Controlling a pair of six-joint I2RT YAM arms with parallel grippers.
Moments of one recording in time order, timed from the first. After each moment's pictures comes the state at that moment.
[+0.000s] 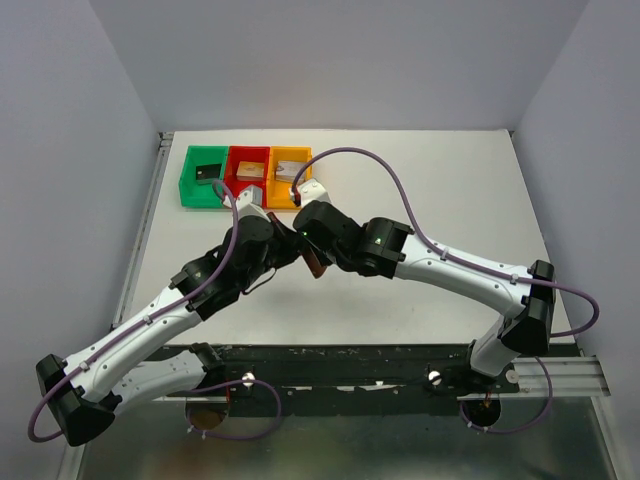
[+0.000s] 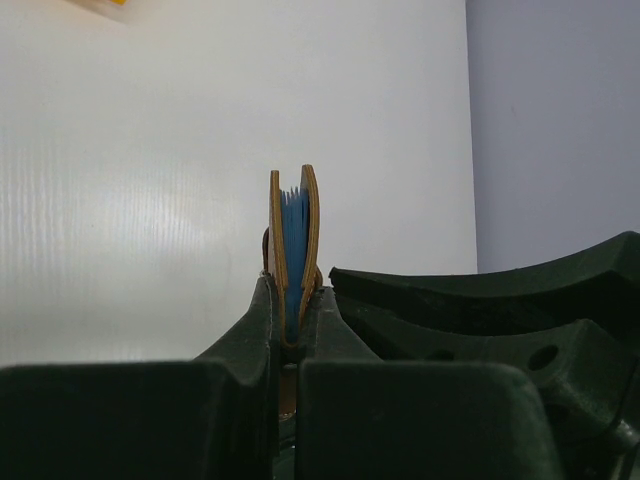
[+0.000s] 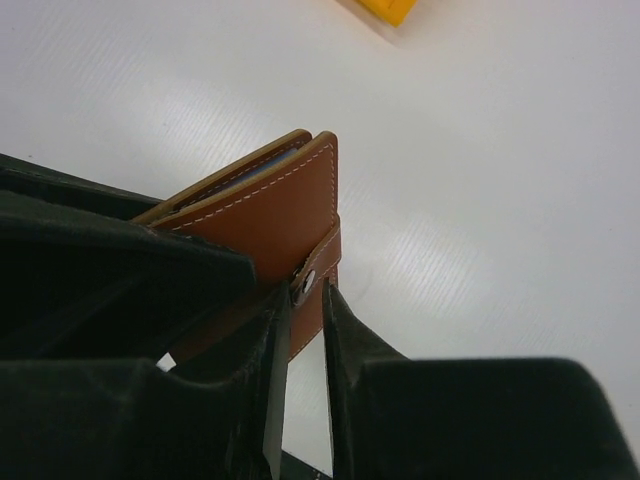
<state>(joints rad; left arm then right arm) -0.83 0.91 0.91 -0.42 -0.28 -1.03 1.15 1.64 1.60 -0.78 0.52 0.30</state>
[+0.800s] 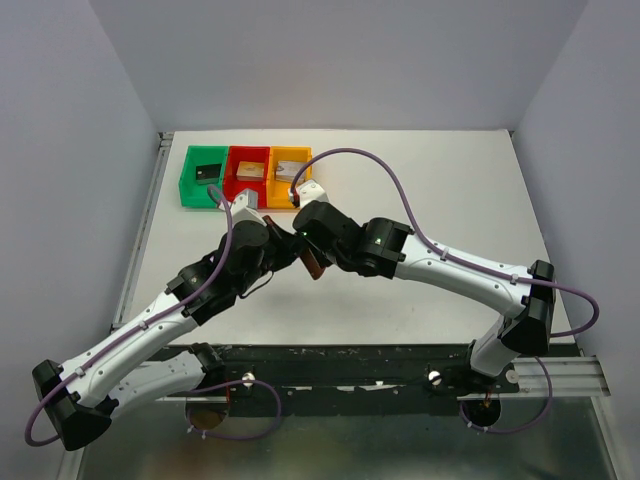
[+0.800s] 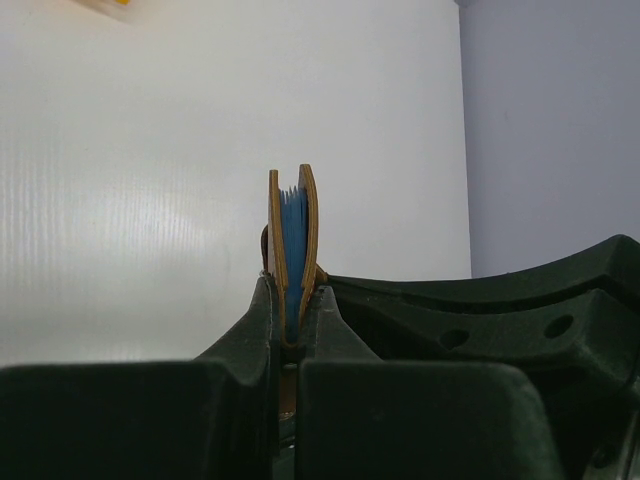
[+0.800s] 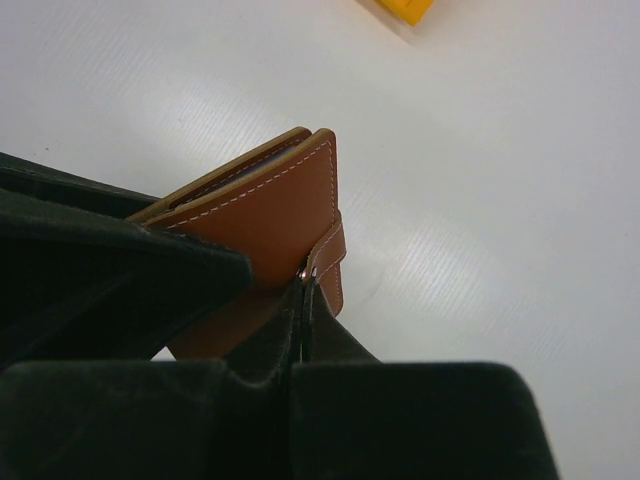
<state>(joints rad) -0.83 0.87 0.87 -0.41 -0.29 -1.04 1.15 1.64 1.60 -0.78 0.48 0.30</state>
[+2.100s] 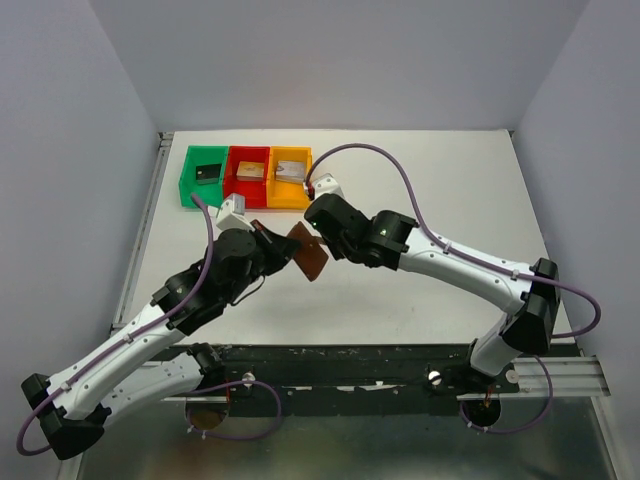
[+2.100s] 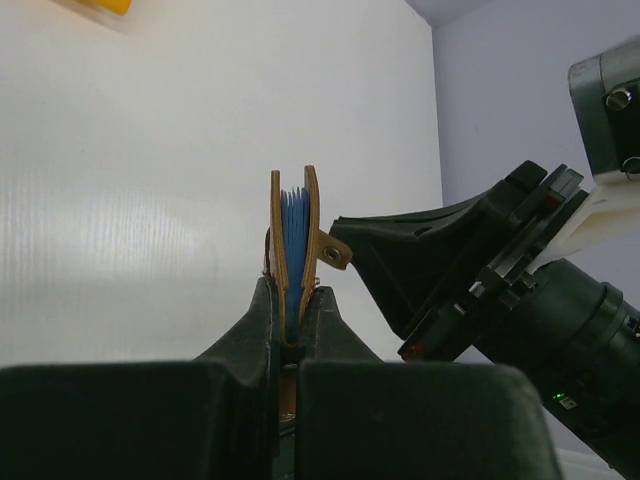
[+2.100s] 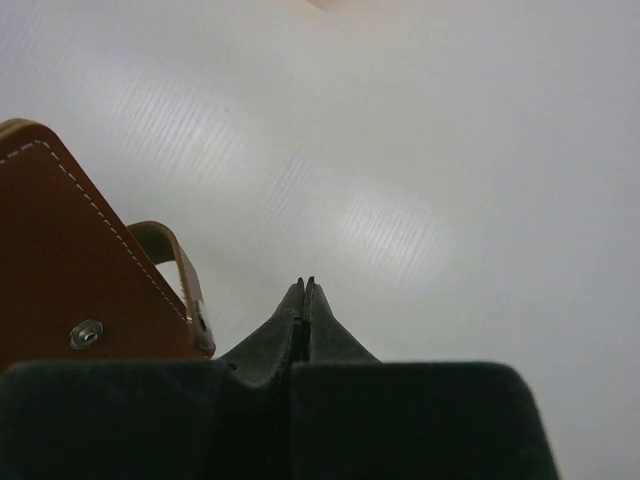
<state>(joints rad) -0.85 0.78 0.86 -0.44 -0.33 -1.07 1.08 1.62 1.56 -0.81 0.53 0.28</state>
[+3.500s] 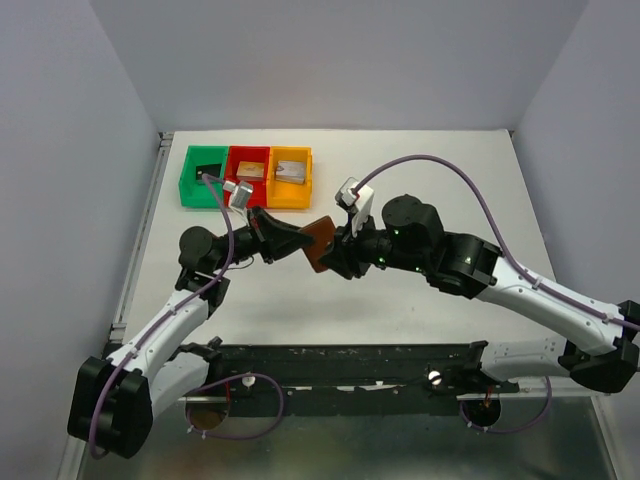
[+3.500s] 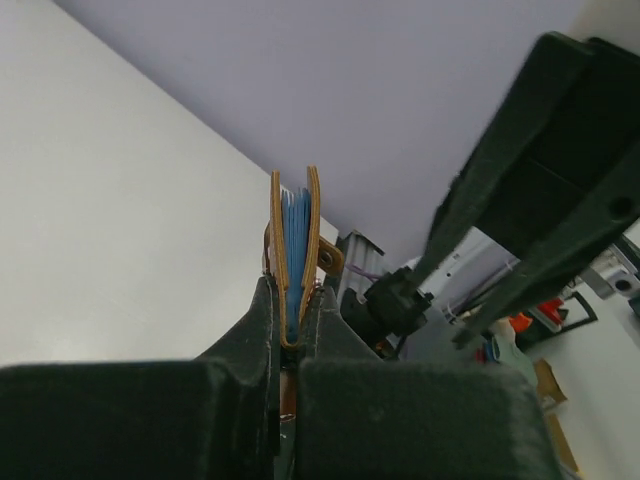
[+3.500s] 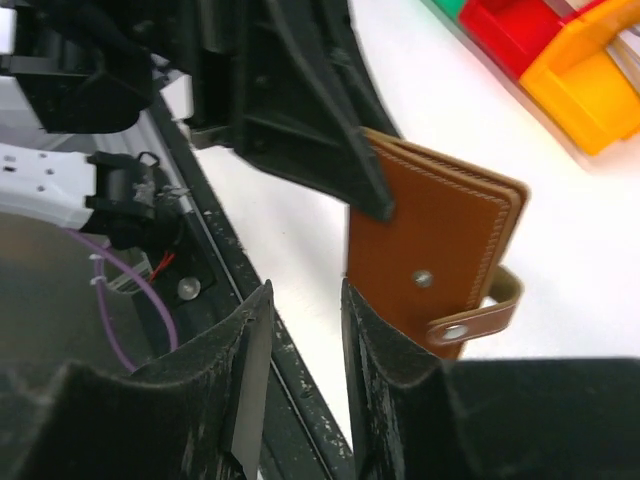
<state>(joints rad) -0.33 0.95 0.49 0.73 0.82 -0.87 1.08 1.19 1.30 -0.47 -0.07 0.18</state>
